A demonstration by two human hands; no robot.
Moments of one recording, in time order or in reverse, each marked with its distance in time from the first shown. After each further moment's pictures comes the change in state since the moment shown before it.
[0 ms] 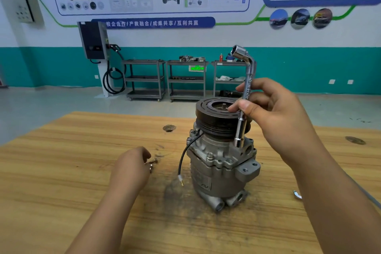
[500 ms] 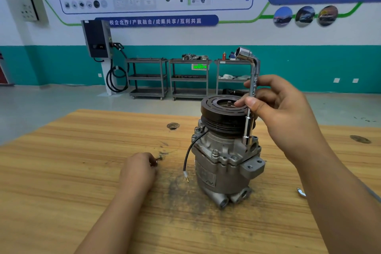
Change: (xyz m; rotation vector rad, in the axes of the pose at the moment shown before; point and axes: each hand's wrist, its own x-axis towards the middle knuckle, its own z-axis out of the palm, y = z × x) left_hand 0.006 -0.017 0.022 0.130 -0.038 -0.025; right_hand 0.000 0.002 0.001 -0.004 0.041 -0.019
